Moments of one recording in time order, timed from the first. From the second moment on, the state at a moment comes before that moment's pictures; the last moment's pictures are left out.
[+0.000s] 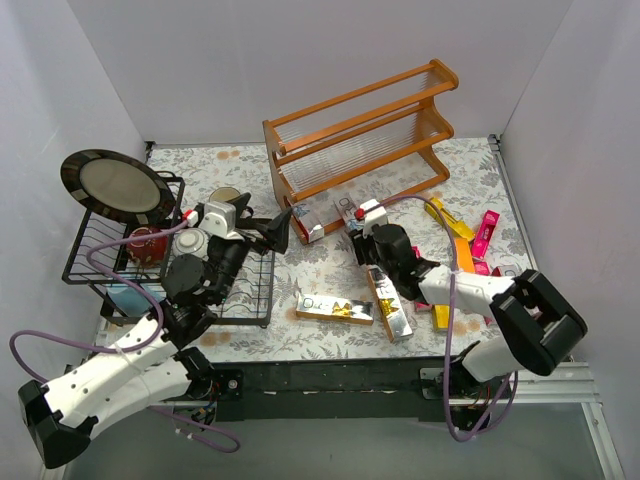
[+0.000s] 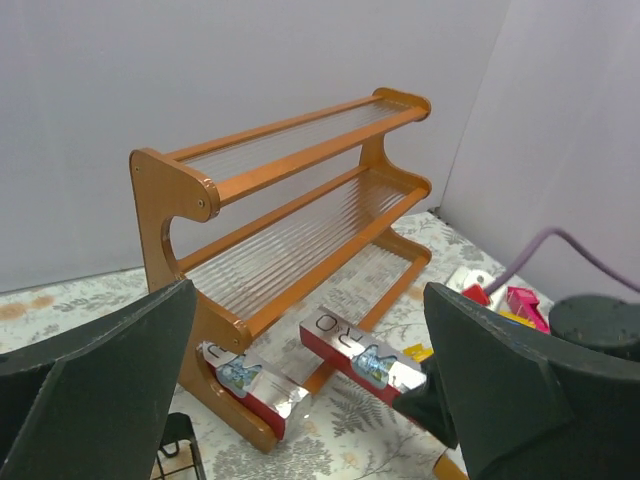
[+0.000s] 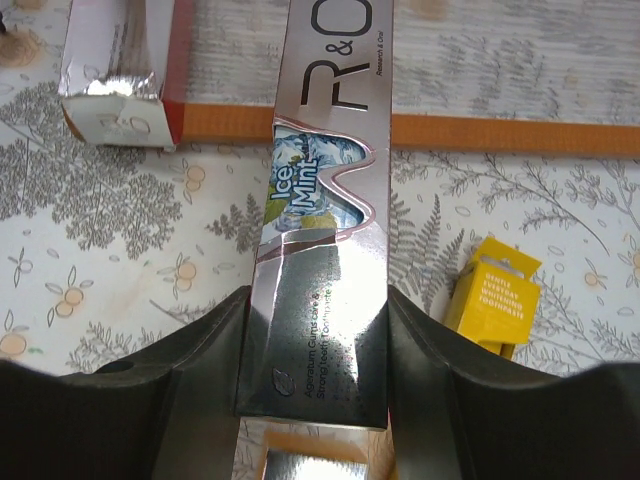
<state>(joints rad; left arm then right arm) -0.84 0.73 0.68 0.39 -0.39 -0.04 0.76 1.40 0.59 0.39 0.29 0.00</state>
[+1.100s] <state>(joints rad) -0.81 0.66 0.57 0.47 -0.32 0.09 0.66 1.91 1.01 0.51 0.06 0.00</state>
